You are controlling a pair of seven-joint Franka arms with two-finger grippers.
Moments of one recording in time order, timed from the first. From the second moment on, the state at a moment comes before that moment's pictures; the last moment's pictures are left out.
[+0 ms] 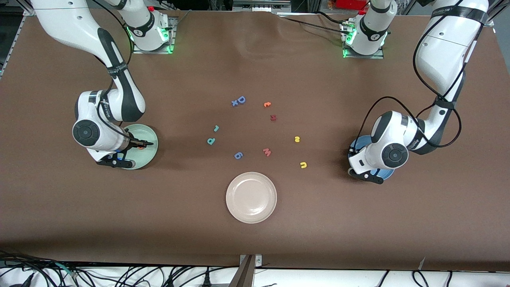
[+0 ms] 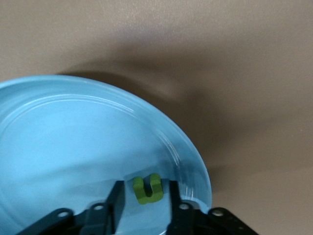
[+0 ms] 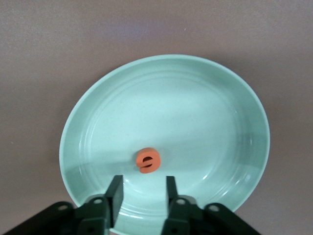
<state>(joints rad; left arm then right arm) 0.10 0.68 -0.30 -1.73 0.27 2.08 -0.04 0.23 0.49 -0.13 -1.92 -0.02 2.18 0.23</state>
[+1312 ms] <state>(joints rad) -0.10 0.77 -0.38 -1.57 0.27 2.22 -0.41 0.43 0.59 0.06 -1.84 0.09 2.43 0.91</state>
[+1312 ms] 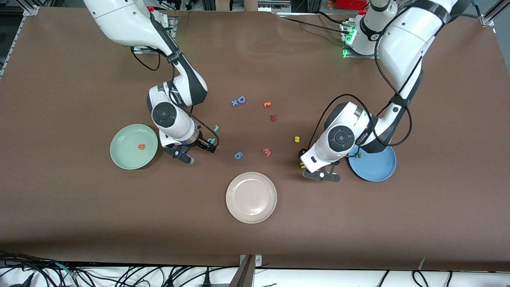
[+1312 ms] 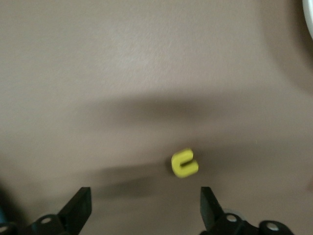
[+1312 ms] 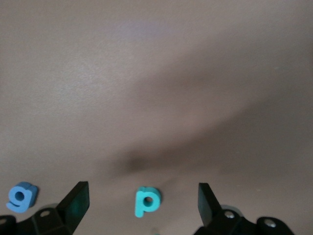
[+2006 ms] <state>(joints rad) -0.17 0.83 -0.35 -1.56 0.27 2.30 -0.41 0.45 0.65 0.07 -1.85 0.09 2.47 0.99</state>
